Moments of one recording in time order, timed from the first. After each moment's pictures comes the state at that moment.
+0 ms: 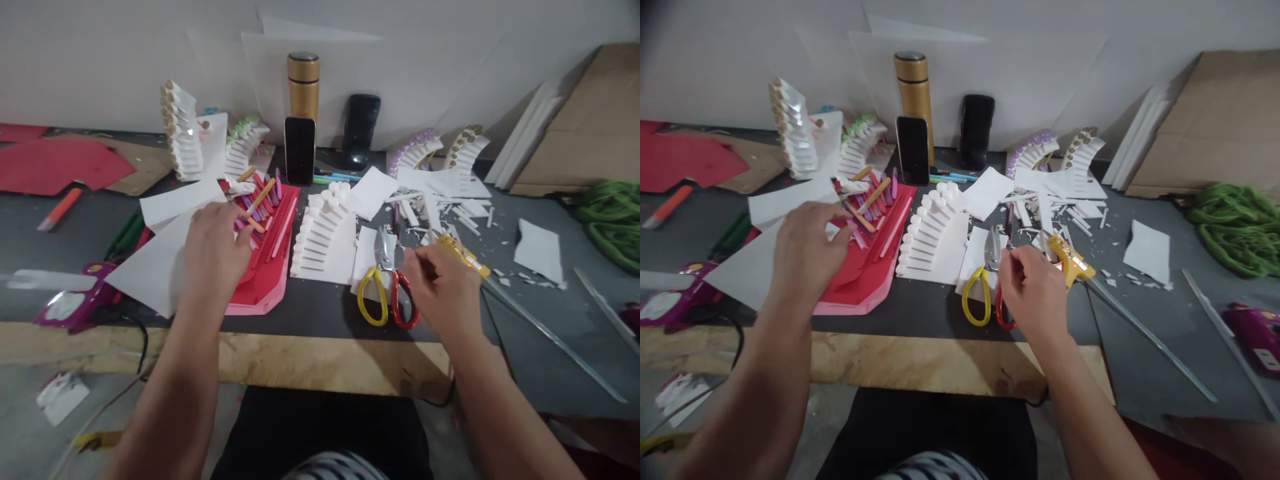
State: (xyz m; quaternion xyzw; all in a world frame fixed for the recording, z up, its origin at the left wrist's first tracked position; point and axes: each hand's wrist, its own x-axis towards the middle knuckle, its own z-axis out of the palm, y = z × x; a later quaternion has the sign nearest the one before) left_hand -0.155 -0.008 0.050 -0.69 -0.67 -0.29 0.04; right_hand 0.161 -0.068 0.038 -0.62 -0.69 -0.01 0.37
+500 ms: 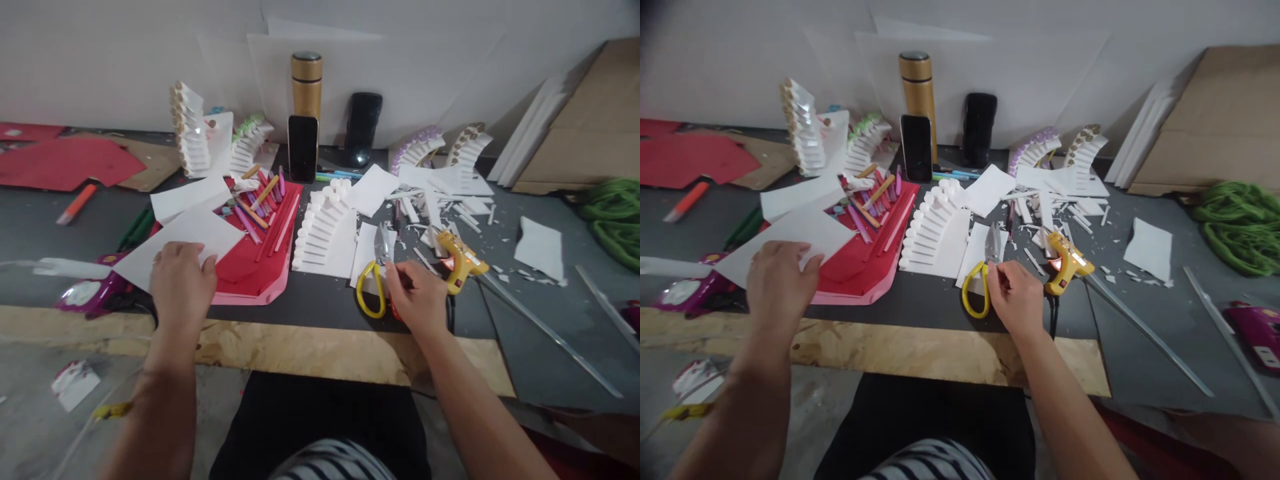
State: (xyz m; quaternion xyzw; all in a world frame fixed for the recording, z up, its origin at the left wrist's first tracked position) left_hand -0.207 -0.060 0.016 -0.61 -0.78 -0.15 0.08; right_hand 0.157 -0.077 -0.006 -0.58 -0.71 -0.01 0.40
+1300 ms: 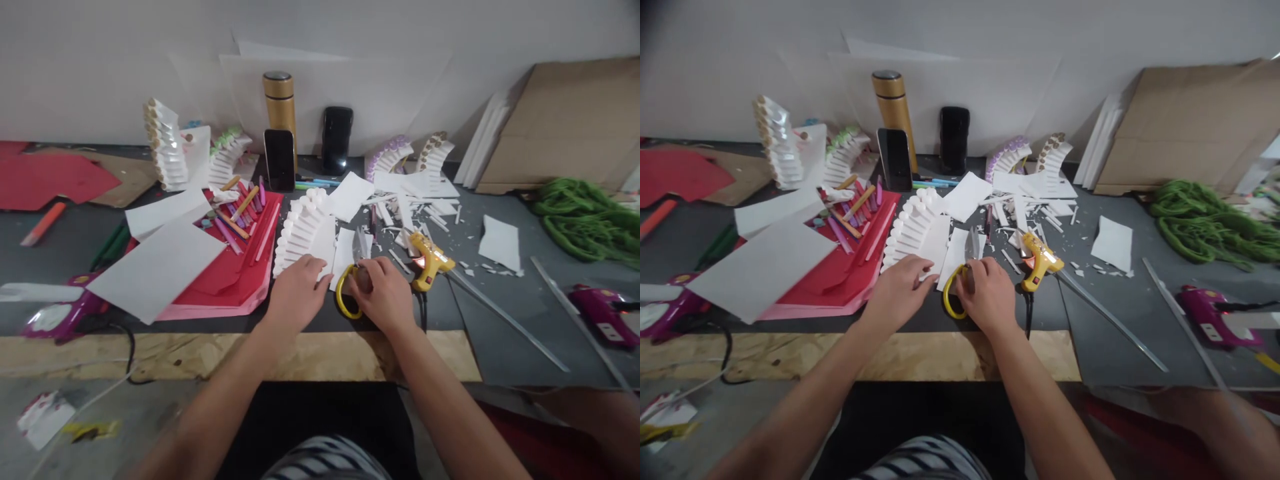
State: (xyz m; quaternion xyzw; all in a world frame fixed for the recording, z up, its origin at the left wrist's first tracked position) left_hand -0.035 -0.059 0.016 -0.80 -0.54 -0.23 -0.12; right_hand 0.156 -0.074 -0.014 -0.61 -0.74 -0.05 0.27
